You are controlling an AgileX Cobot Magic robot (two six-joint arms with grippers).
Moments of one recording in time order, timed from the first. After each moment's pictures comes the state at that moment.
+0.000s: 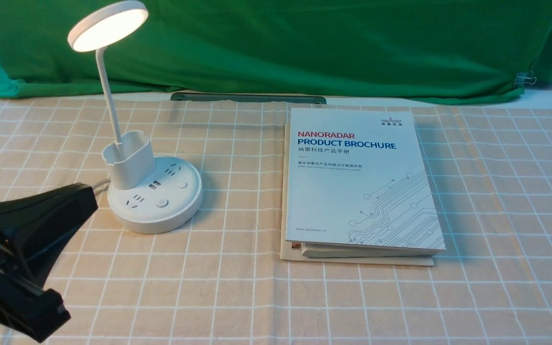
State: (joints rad) right arm -0.06 0.01 0.01 -0.02 0.26 0.11; left arm -0.53 0.50 -0.44 -0.28 0.12 0.16
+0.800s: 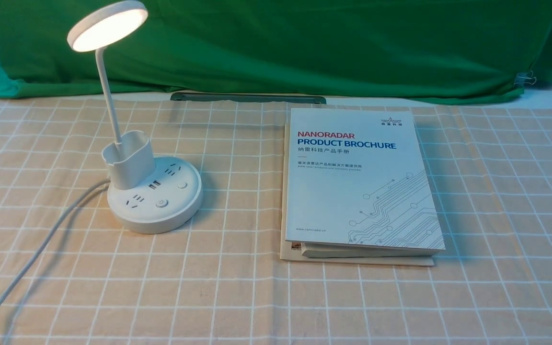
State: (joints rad) right arm -0.06 0.01 0.01 -0.02 0.26 0.11; left arm -0.12 0.12 -0.04 -0.13 -0.12 0.10
